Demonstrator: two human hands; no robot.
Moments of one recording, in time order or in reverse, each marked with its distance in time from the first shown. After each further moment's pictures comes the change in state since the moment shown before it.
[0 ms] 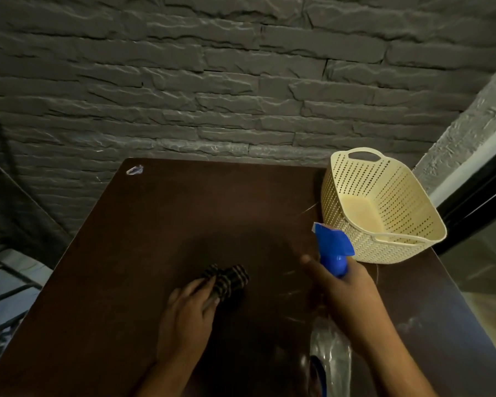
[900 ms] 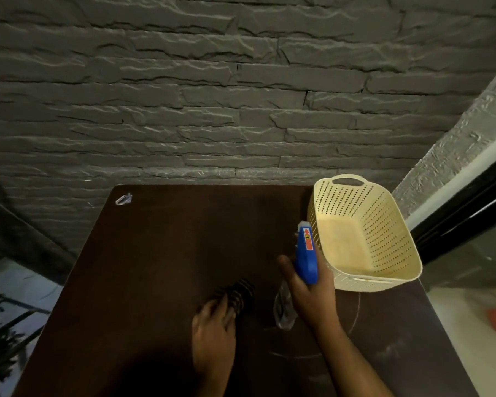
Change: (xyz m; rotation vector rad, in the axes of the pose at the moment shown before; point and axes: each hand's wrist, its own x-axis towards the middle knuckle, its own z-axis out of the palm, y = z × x) left_hand 0.034 0.078 0.026 -0.048 -0.051 -0.202; right_hand 0.090 -0.018 -0.003 0.059 0.113 -0.309
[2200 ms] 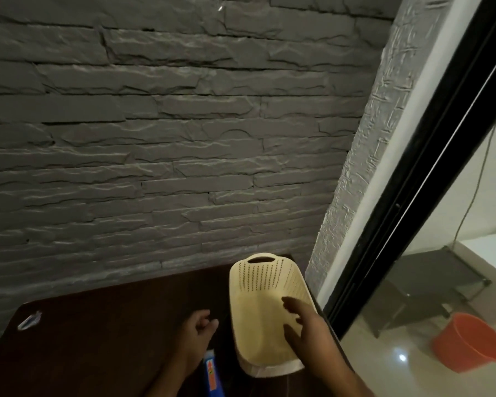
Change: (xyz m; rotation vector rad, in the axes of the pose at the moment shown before) left_hand 0.098 0.198 -0.046 -0.525 -0.506 0.042; right_hand 0.069 0.019 -0.181 -0.484 -0.065 0.024
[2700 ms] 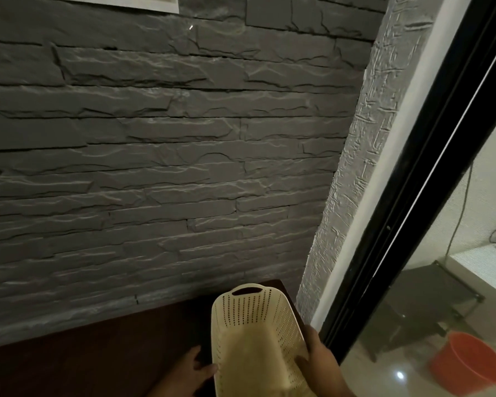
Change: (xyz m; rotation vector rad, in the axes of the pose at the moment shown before) left_hand 0.057 0.023 0.029 0.127 -0.207 -0.175; right_hand 0.068 0.082 0.006 -0.102 -0.063 0.455
